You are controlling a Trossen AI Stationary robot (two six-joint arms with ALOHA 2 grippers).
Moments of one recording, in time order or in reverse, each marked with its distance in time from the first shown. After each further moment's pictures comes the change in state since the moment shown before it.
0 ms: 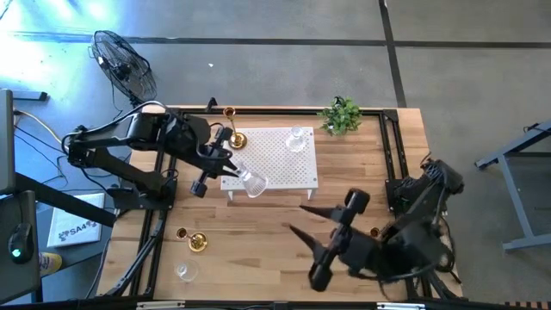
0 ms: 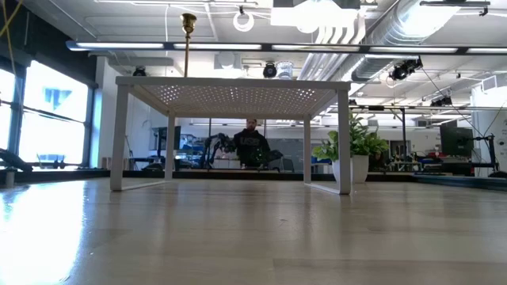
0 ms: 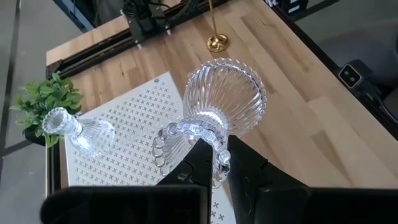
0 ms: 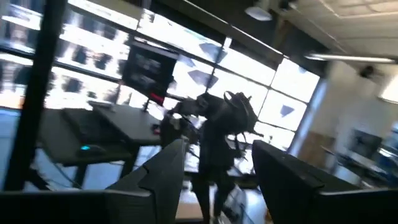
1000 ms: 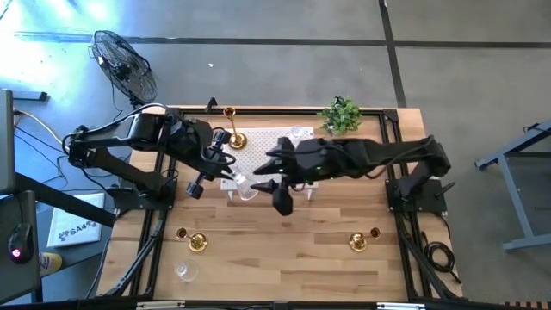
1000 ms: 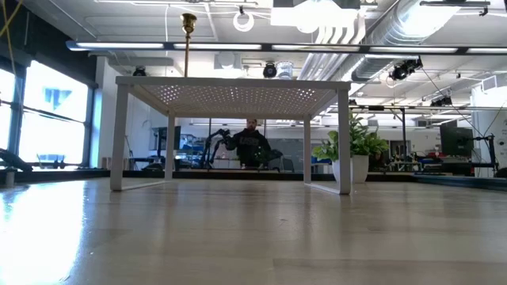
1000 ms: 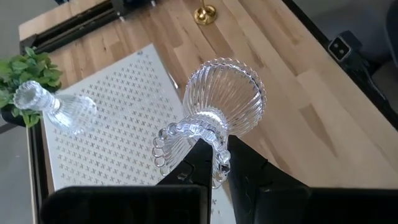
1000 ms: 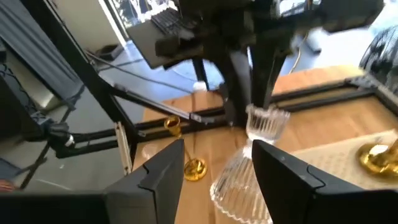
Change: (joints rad) left arm 0.000 0.004 0.000 -0.102 0.010 0.011; right arm -0.590 -0.018 -0.001 -0.859 -1.014 1.044
